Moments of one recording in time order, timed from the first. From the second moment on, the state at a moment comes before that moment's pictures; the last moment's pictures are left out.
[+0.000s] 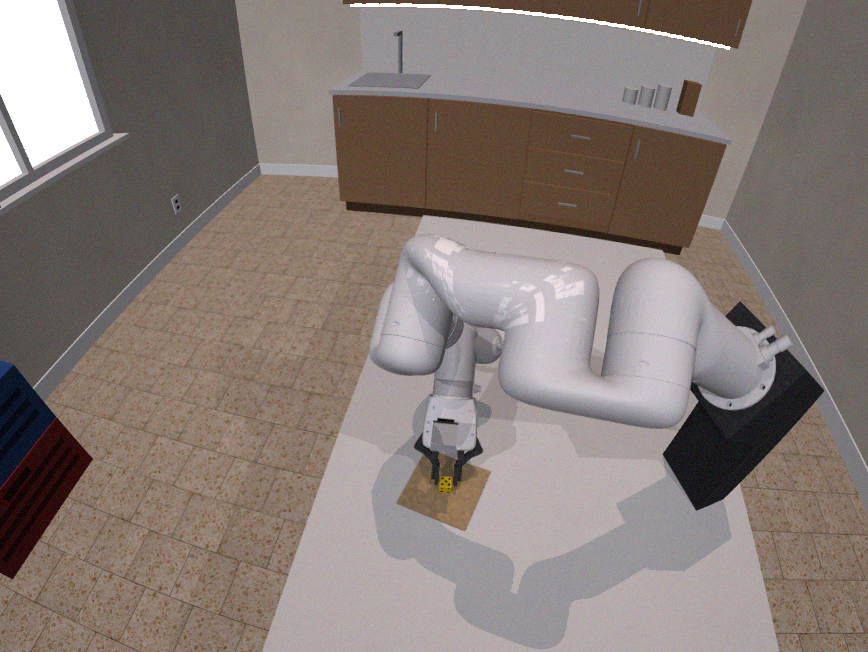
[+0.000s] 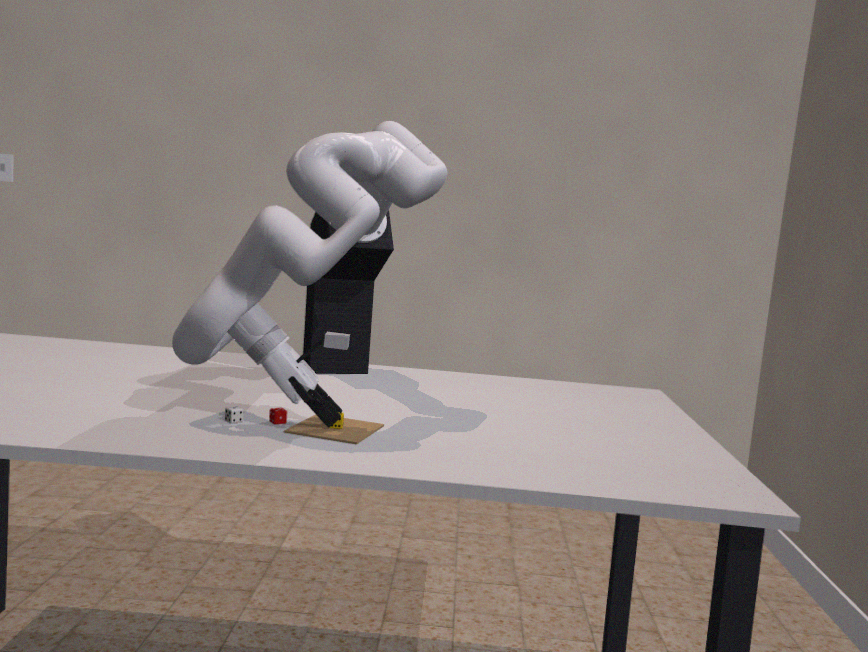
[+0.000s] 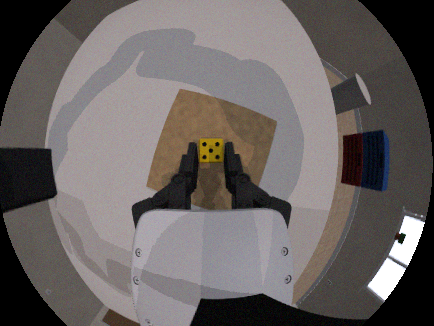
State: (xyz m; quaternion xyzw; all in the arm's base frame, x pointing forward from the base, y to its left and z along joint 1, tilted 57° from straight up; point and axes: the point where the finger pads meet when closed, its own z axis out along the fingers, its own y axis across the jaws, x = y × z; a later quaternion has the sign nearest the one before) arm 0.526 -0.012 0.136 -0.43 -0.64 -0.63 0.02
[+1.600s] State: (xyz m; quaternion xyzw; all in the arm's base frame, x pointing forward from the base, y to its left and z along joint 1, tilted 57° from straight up) arm 0.501 -0.018 0.153 -0.43 -0.64 -0.63 0.02
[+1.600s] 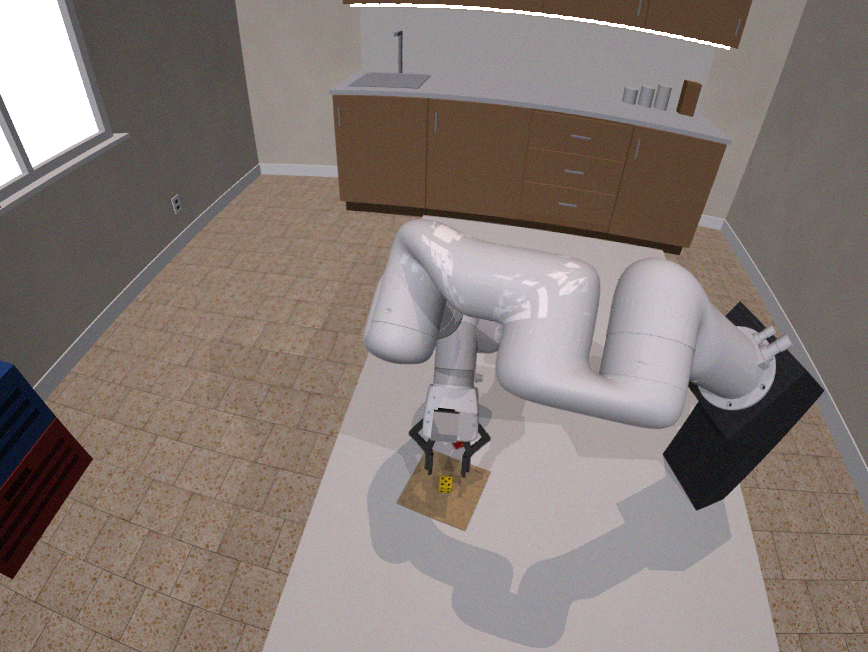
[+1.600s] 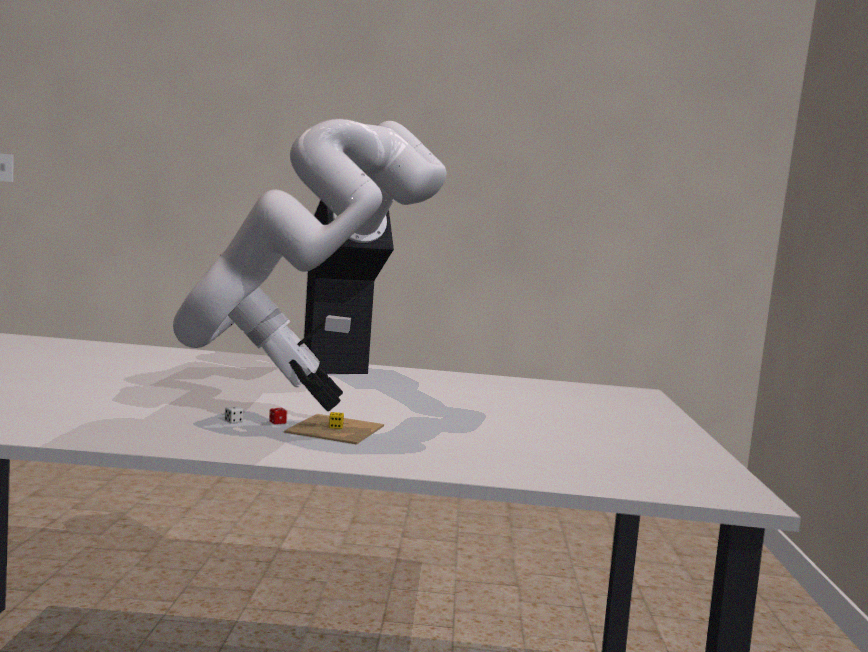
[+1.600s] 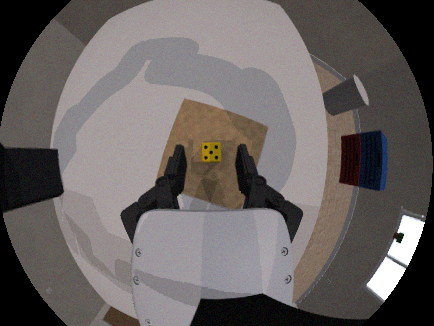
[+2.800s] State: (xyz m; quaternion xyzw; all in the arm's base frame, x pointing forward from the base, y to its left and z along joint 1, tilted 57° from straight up) arm 0.466 -0.024 0.176 -0.50 -0.64 -0.58 -0.05
